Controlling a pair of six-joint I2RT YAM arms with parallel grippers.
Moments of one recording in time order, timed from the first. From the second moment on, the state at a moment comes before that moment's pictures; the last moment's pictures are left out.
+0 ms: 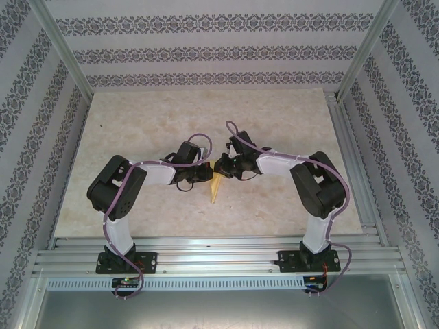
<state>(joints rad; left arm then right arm) -0.55 1.87 0.92 0.04 0.38 -0.63 0.57 1.87 1.08 -0.16 -0.49 0.85</state>
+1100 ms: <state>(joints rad) -0.55 1.87 0.93 0.04 0.36 -0.63 0.58 1.91 1.07 -0.16 -0.48 0.85</state>
